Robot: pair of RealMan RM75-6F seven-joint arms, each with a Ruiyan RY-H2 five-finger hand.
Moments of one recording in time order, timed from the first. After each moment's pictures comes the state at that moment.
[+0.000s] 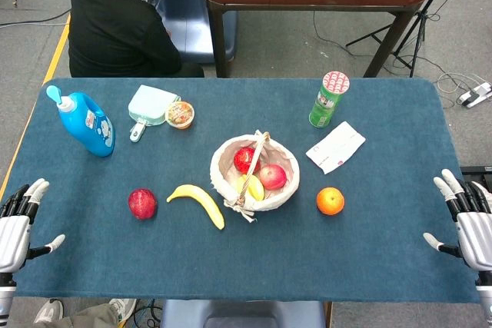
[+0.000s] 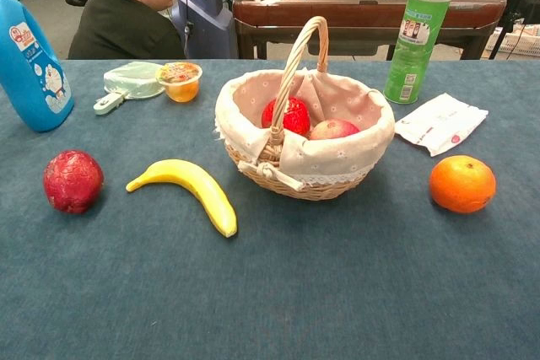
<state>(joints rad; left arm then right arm) -0.10 -1.07 -0.06 -1.75 1.44 1.48 0.10 0.04 -1.02 0.04 -1.65 -1.51 1.48 0.08</state>
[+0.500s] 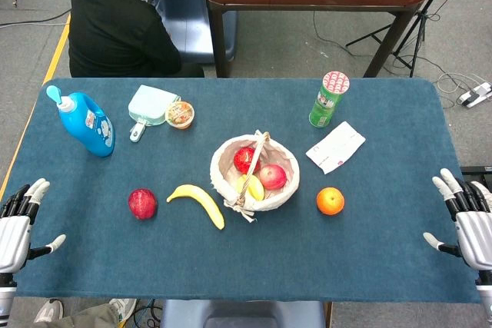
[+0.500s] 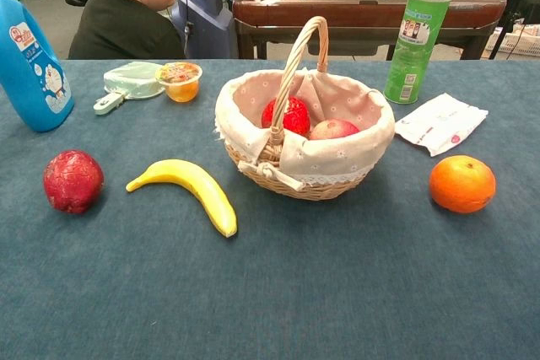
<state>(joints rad) -0.09 -1.07 -0.06 -1.75 1.45 1.48 0.10 0.05 -1.01 0.04 -1.64 -1.53 1.47 0.06</state>
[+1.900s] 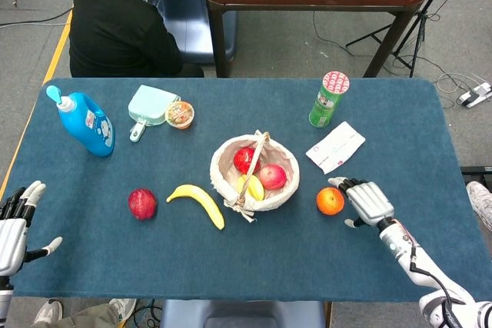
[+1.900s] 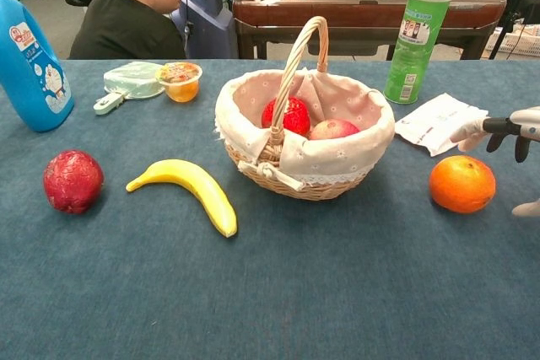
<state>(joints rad) -0.08 -1.06 -0.06 -1.75 1.44 1.49 0.11 0.47 -1.27 0.07 -1.51 -1.37 0.89 -0.14</state>
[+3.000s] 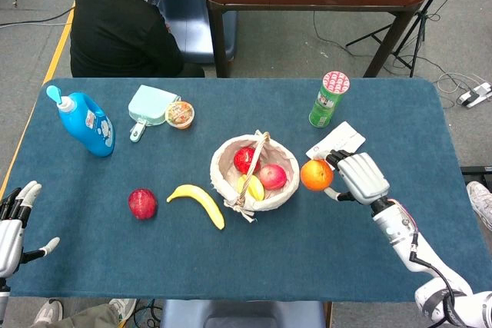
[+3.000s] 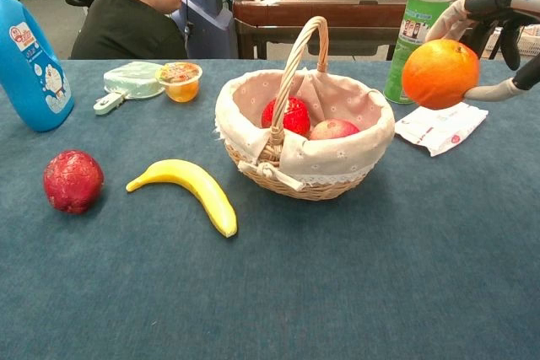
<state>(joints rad) -0.07 -1.05 -0.06 -1.76 1.45 1.51 0.10 0.53 -1.16 0.18 -1.72 -1.40 1.04 -0.07</state>
